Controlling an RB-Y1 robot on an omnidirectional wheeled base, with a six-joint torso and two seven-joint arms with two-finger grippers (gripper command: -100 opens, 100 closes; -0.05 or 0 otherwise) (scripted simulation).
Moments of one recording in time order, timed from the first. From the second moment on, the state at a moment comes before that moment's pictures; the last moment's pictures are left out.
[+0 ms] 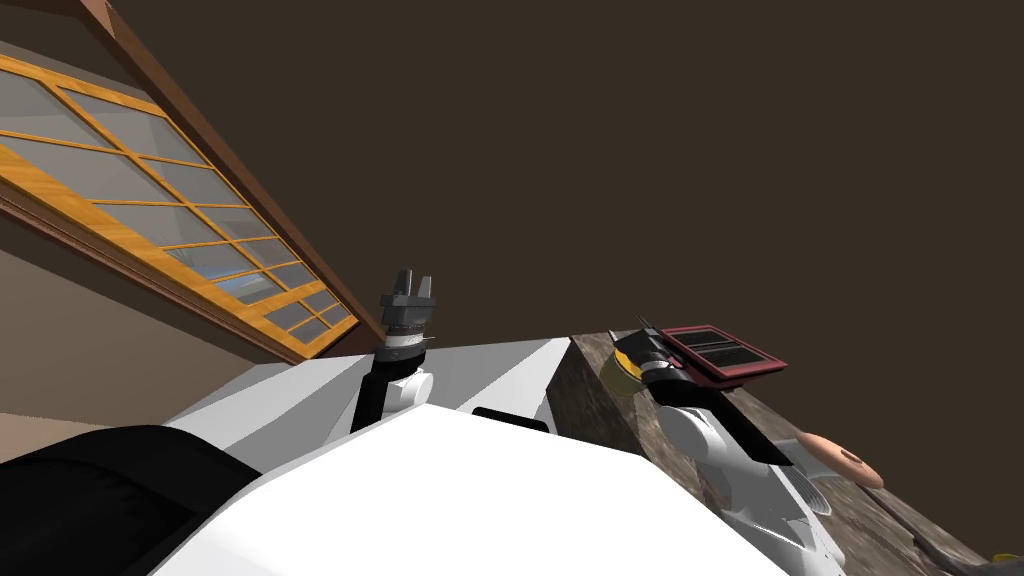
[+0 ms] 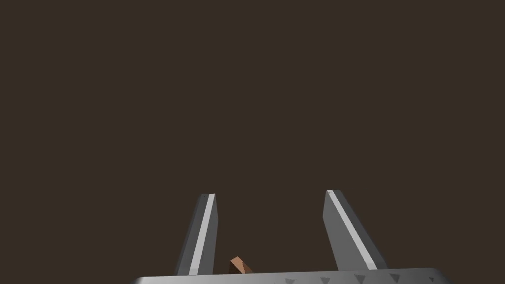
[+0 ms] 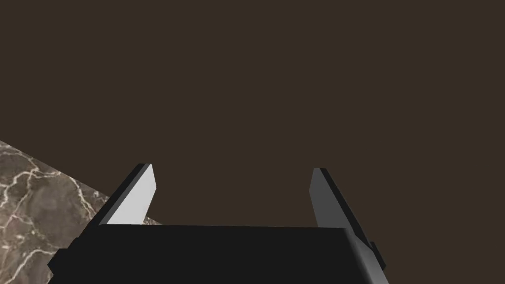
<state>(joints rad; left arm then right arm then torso) 0.51 0.02 0.04 -2.36 0.02 -0.55 0.11 0.37 -0.40 -0.23 -2.14 -0.69 0.23 -0.27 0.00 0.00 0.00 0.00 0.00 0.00</state>
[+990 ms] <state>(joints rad) 0.51 0.02 0.04 -2.36 0.02 -0.55 0.11 0.32 -0.48 -0.33 -2.07 -0.95 0.52 -0.38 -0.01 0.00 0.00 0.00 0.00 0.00</state>
